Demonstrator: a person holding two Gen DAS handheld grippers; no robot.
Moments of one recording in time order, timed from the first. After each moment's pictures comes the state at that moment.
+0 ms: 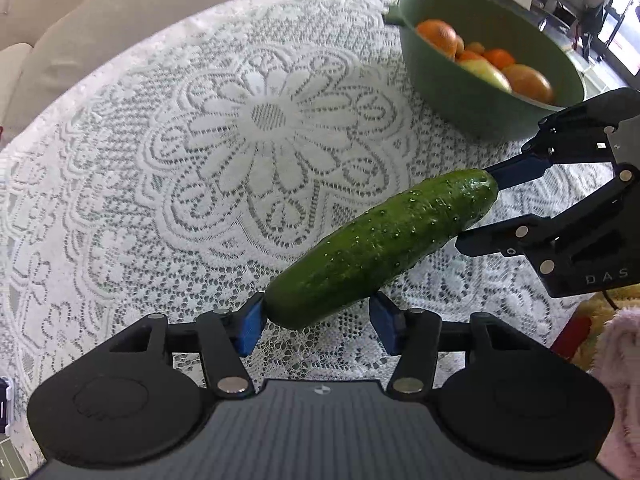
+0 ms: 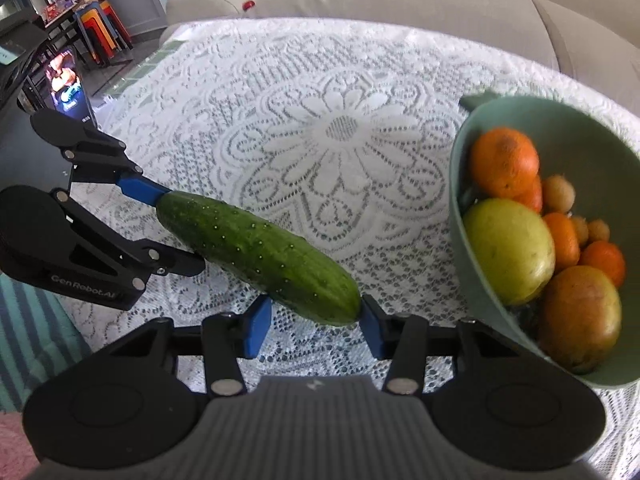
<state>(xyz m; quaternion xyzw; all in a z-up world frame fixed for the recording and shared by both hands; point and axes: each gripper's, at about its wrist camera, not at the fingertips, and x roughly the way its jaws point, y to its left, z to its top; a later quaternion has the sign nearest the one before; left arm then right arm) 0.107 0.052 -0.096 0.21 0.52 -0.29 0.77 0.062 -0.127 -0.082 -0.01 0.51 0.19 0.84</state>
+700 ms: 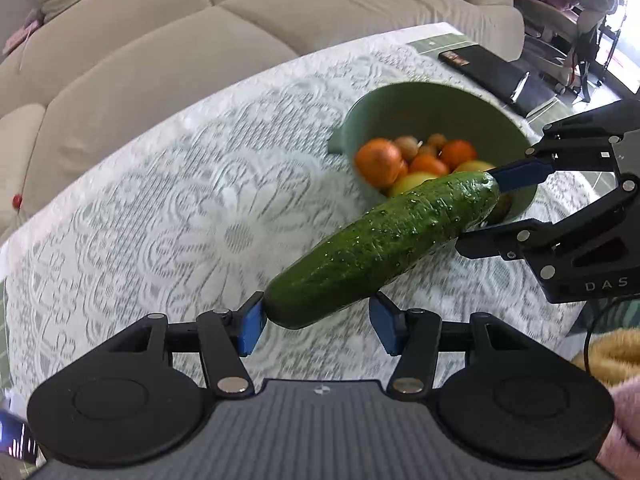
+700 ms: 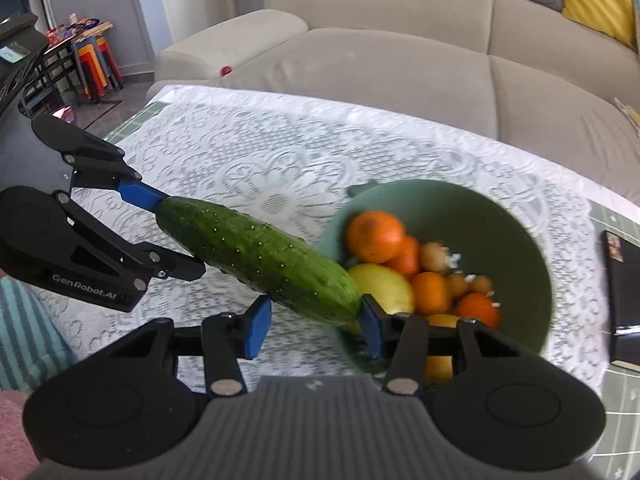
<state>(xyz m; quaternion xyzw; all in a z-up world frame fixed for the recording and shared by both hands) 0.098 -0.029 -0.032 0.22 0.46 -0.29 0.81 0.045 -0.205 -0.015 -0.03 0.43 0.16 0.89</state>
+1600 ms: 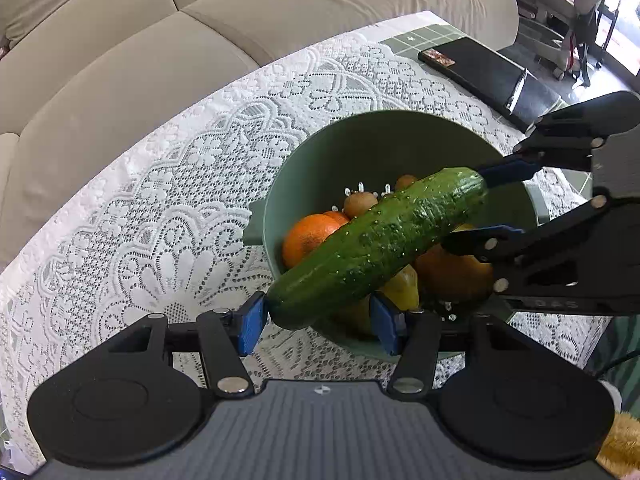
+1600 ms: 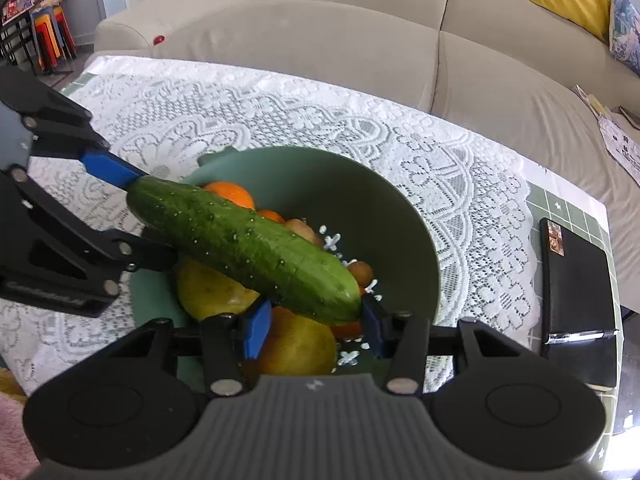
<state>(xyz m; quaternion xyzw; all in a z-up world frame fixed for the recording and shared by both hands) 0.127 -0.124 -0.048 0.24 0.47 -0.30 0.80 0.090 -0.270 -0.044 -0.08 0.47 0.09 0.87</state>
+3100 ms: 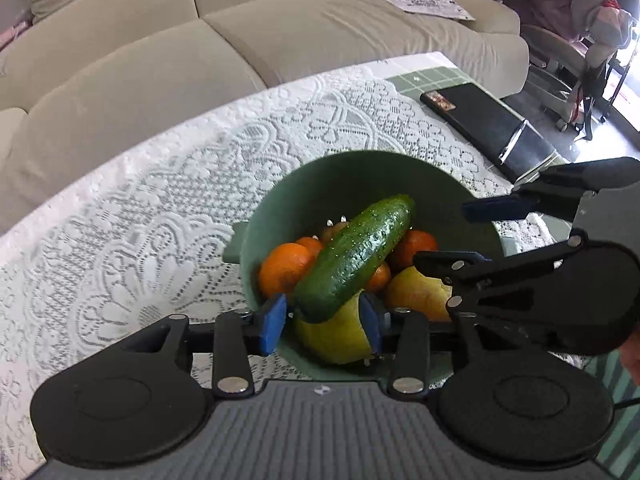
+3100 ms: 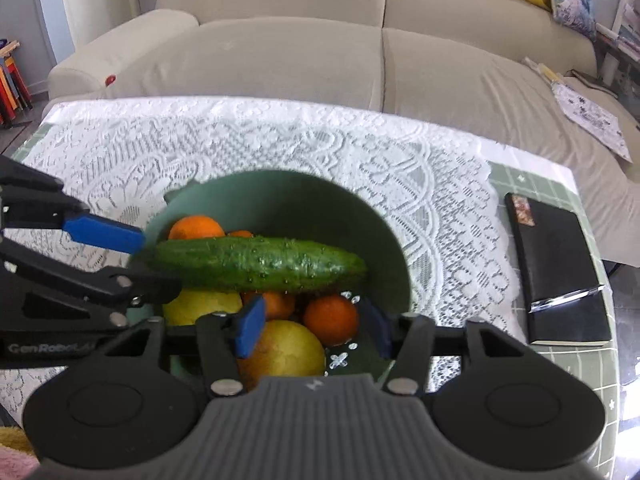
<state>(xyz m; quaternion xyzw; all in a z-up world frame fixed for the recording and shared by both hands) 0.118 -0.126 -0.035 0.17 0.45 -0.29 0.83 0.080 -0.275 -0.029 -0.02 0.45 0.02 0.89</state>
